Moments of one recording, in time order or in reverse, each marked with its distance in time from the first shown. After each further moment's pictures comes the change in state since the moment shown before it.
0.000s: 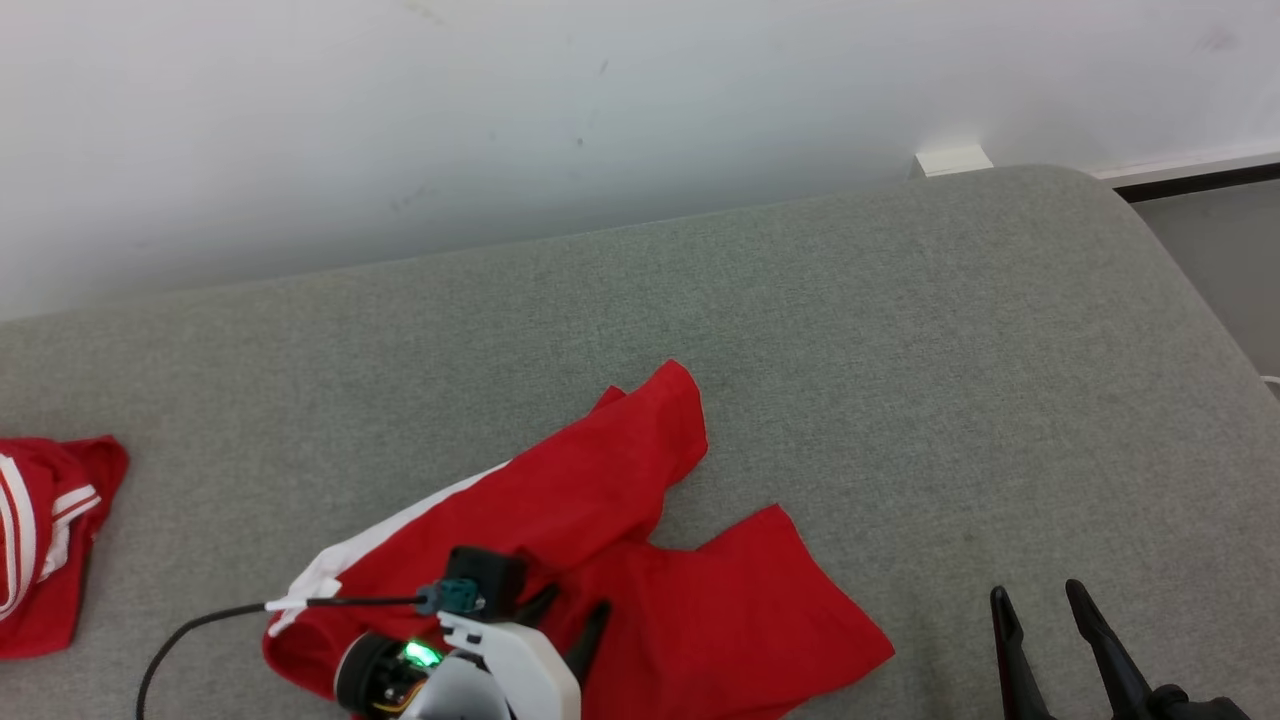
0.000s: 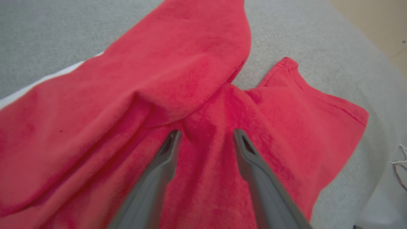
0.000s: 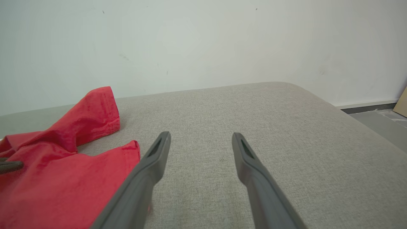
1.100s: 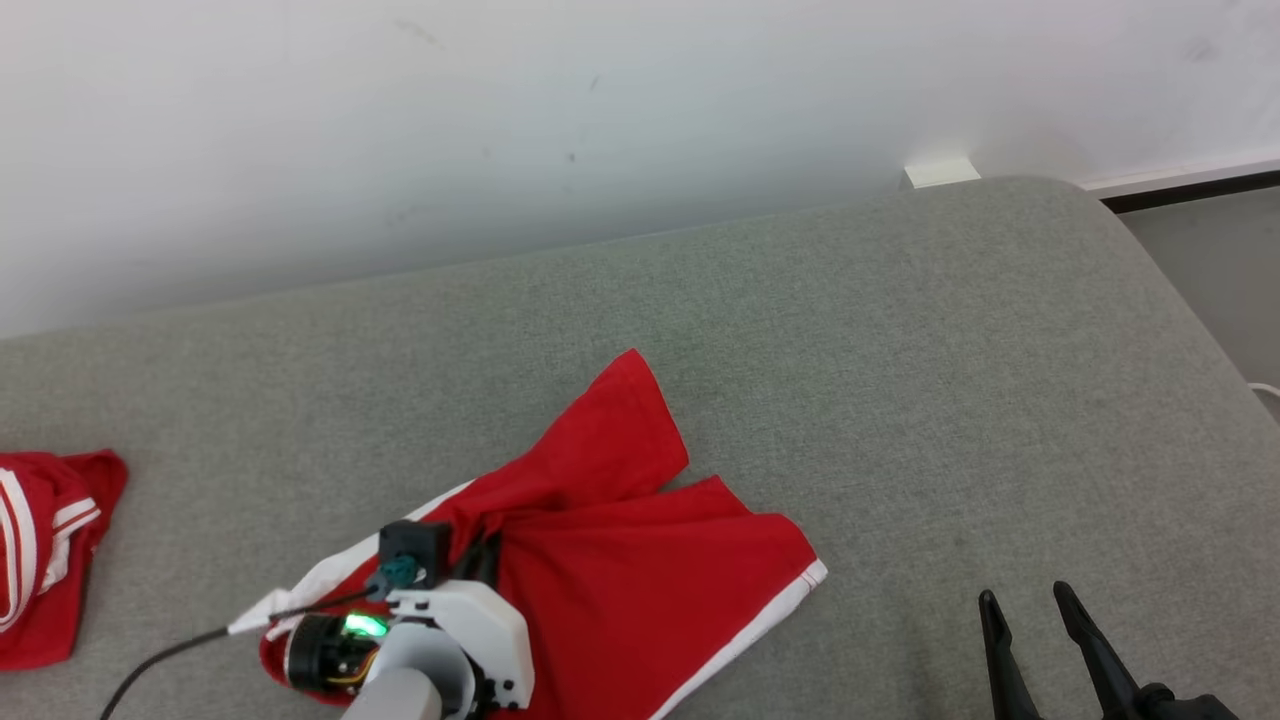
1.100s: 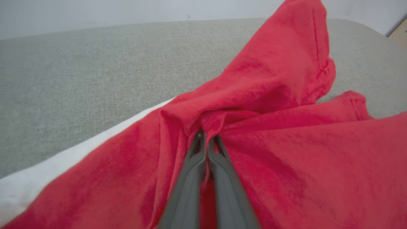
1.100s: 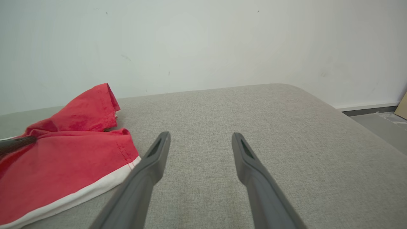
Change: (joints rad) left arm -0.218 -0.074 0.056 0.507 0.029 0.133 -0.389; right arm -0.012 -0.006 0.019 0.020 -0.003 0.000 0.000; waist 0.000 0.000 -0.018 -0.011
